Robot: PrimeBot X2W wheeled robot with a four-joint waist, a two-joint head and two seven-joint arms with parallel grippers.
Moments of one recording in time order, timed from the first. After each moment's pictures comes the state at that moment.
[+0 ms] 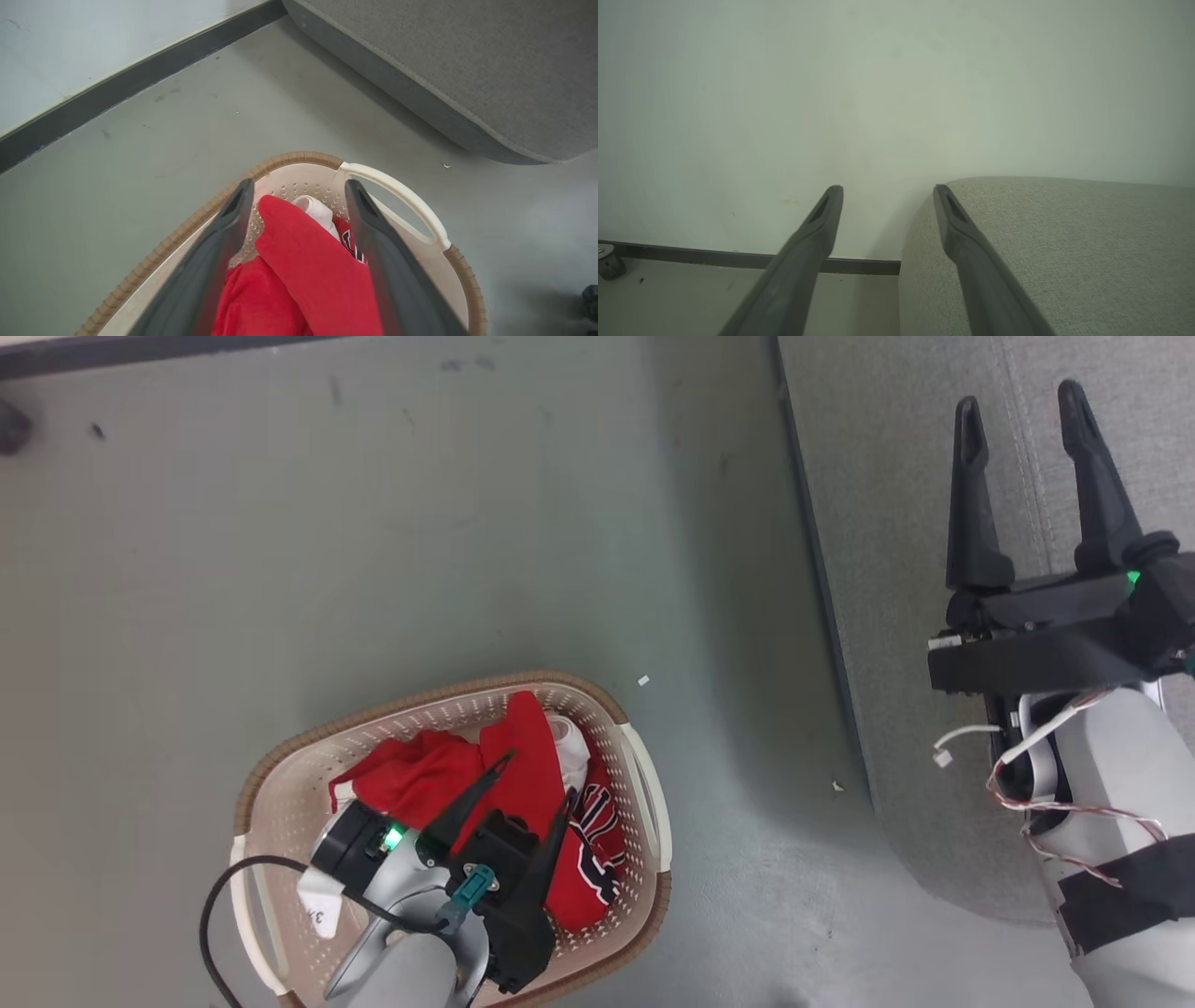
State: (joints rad) left arm -0.51 0.05 -0.49 0.63 0.00 -0.04 -0.19; right arm -0.70 -0.23 0.27 0.19 0.24 -0.10 -0.26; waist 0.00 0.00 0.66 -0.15
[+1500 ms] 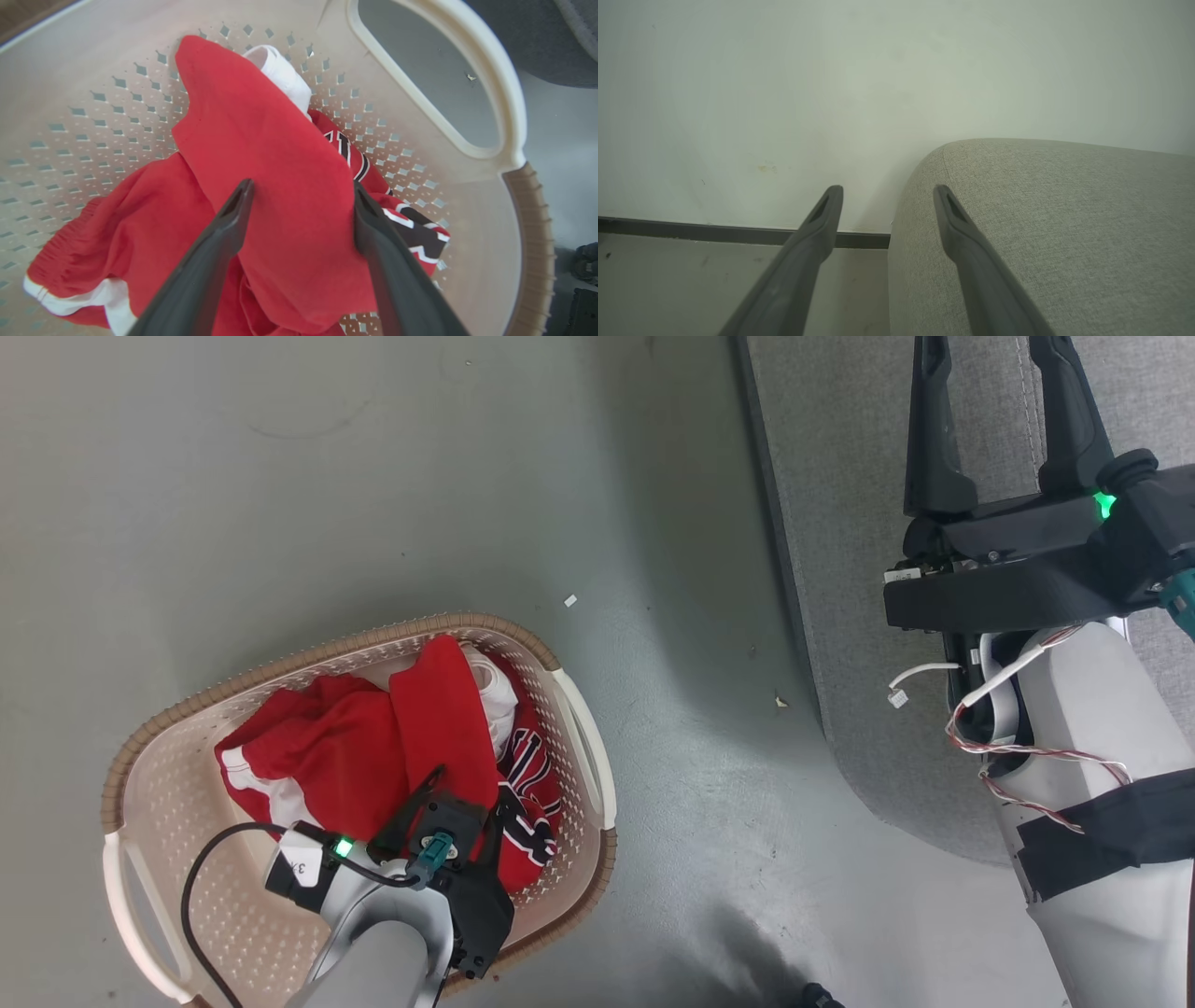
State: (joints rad) left arm -0.62 0.05 -0.57 0.90 -0.18 0.08 -0.16; right arm -0.83 -0.15 0.28 0.22 0.21 -0.10 -0.26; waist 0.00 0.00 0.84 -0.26
